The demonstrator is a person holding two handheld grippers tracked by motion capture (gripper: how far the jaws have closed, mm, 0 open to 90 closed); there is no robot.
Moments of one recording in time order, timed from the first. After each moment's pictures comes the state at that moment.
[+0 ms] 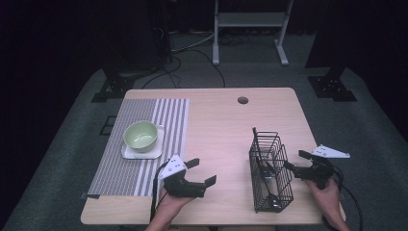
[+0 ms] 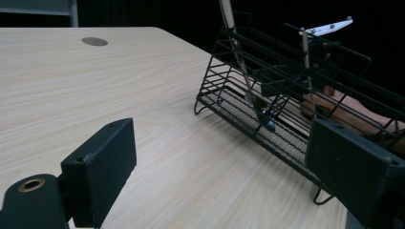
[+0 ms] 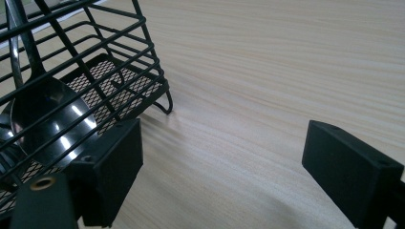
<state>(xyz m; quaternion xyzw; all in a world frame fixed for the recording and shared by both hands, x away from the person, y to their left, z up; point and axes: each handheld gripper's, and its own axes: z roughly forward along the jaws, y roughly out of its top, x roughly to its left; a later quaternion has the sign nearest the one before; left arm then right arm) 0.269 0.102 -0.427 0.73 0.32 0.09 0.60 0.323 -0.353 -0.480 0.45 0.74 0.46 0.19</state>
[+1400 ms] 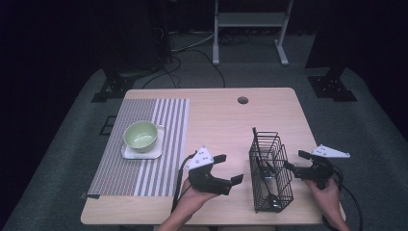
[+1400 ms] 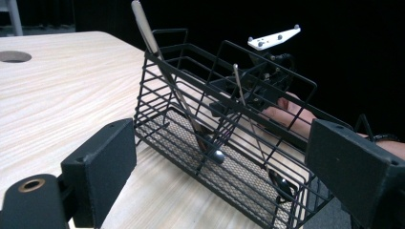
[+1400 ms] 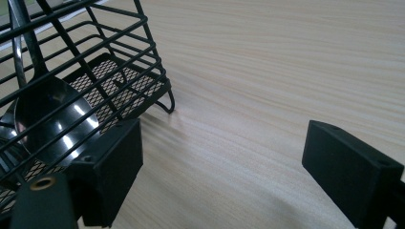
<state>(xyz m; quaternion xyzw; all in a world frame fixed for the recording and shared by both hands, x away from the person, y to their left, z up) 0.276 0.039 -0.401 0.75 0.27 0.05 0.60 0.323 -0.354 -0.480 0.45 0.74 0.47 0.18</state>
